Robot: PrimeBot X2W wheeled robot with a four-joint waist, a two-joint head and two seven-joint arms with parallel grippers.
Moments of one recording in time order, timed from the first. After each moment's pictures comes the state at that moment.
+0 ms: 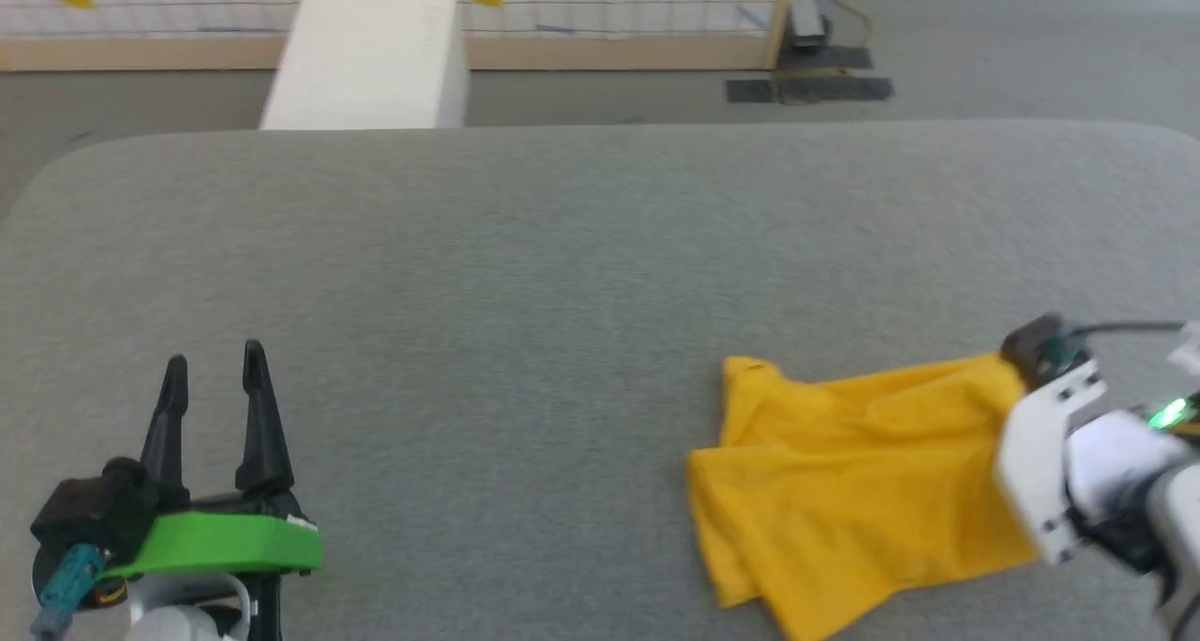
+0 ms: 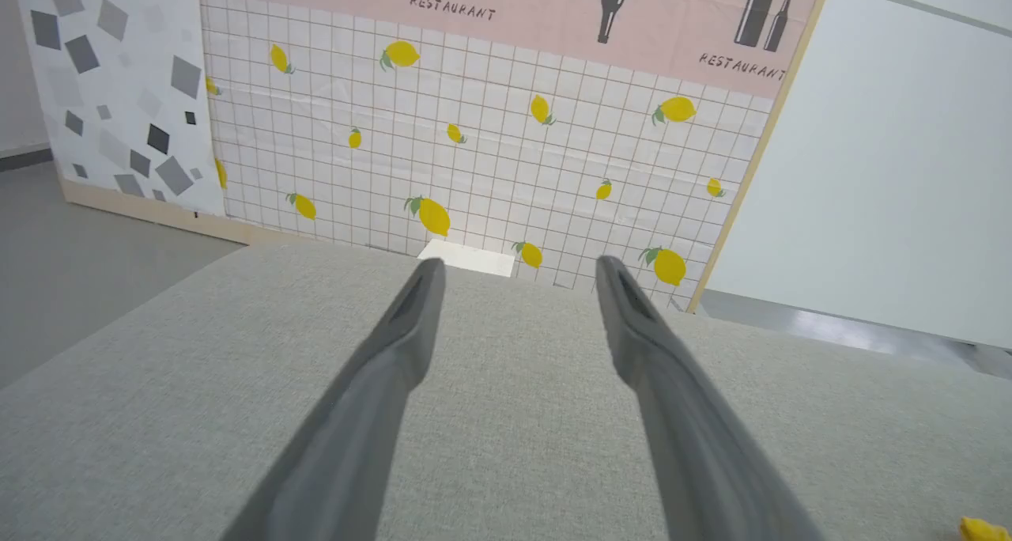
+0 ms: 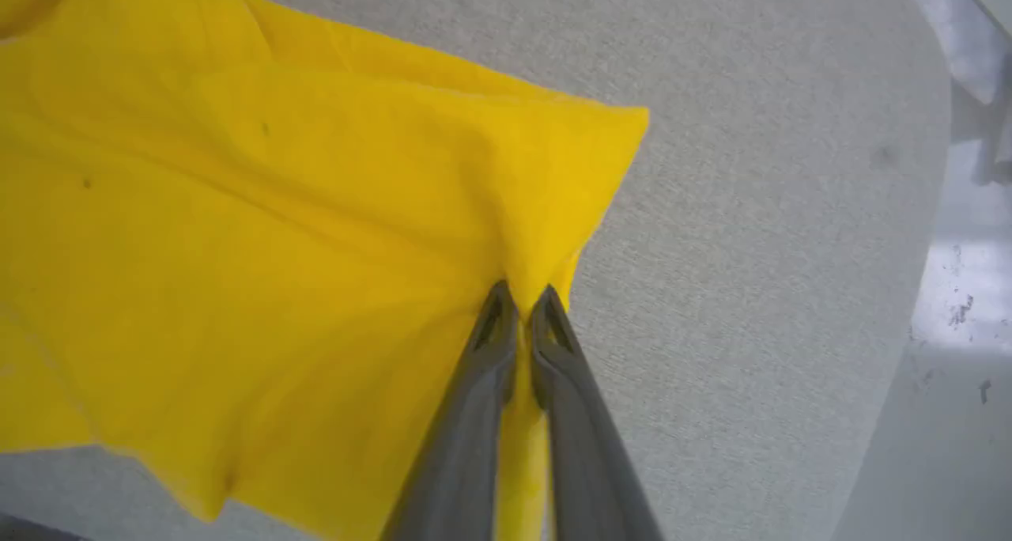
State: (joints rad) left arm -0.01 0.13 0.11 -0.02 -0.33 -0.07 -0.26; right arm -0.24 -0.49 0.26 0.07 0.24 0.13 0.85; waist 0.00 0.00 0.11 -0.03
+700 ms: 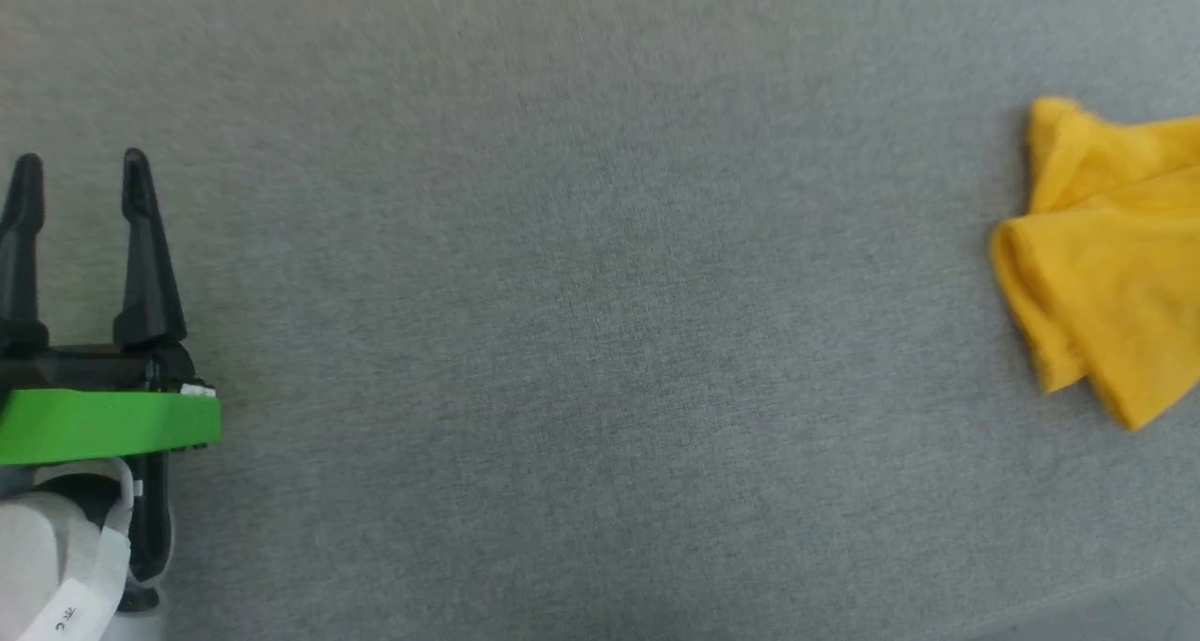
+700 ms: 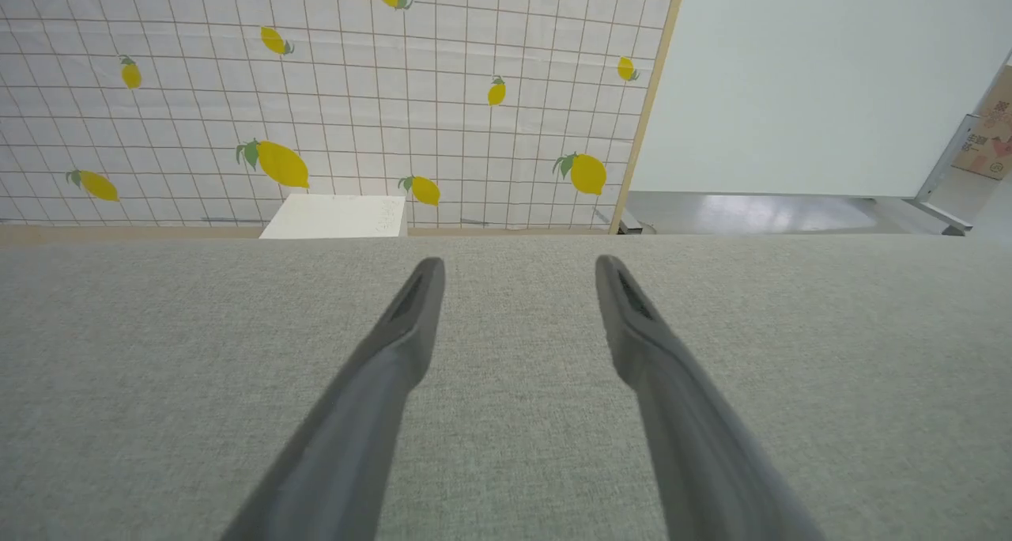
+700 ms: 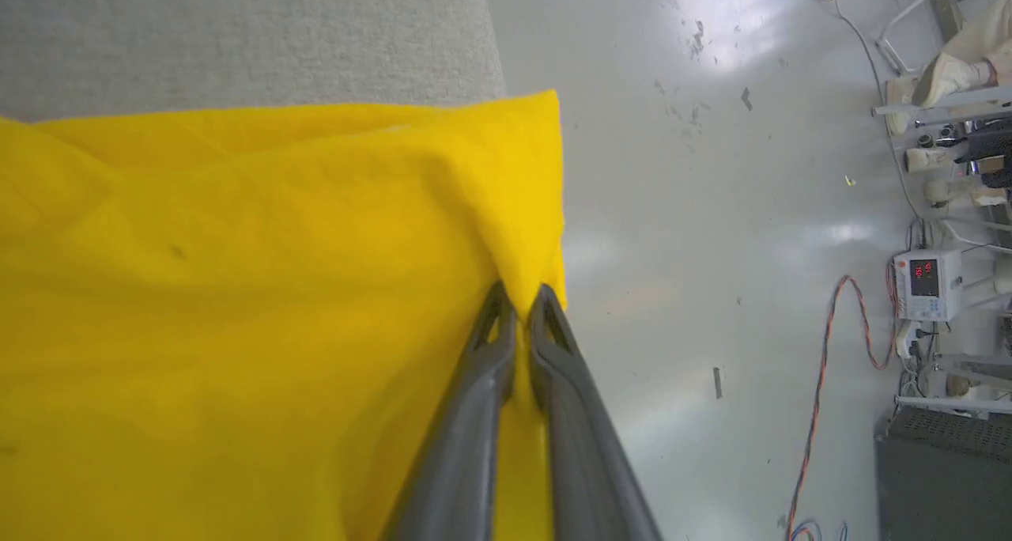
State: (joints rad) left arm -0.19 0.27 0.13 -0.26 -0.29 -0.06 -0.12; right arm -0.59 -0.59 -0.18 0.37 0.09 0.13 0.68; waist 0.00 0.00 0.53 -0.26
